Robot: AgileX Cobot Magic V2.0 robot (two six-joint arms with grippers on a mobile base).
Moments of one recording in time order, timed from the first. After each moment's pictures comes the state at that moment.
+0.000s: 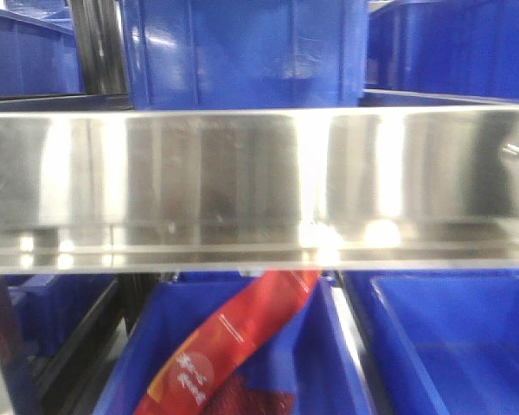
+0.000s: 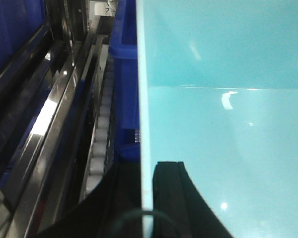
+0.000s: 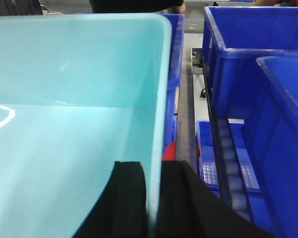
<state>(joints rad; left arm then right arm) -0.61 1.29 -1.37 0.80 0.78 -0.97 0.47 1.26 -1.35 -0.63 0.64 0.73</state>
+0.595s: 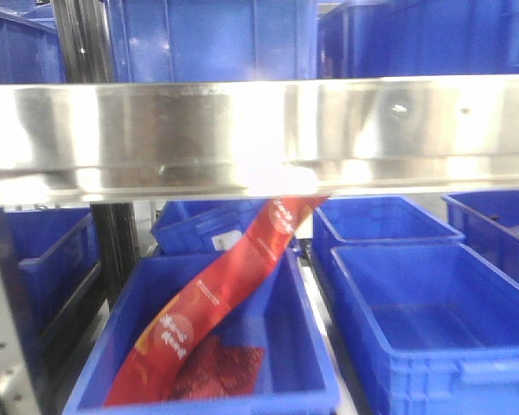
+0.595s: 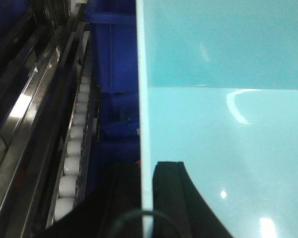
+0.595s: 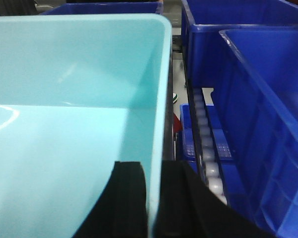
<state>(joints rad) -0.61 1.29 -1.37 0.80 0.78 -0.97 0.47 1.26 -1.35 -0.63 0.64 0.73</state>
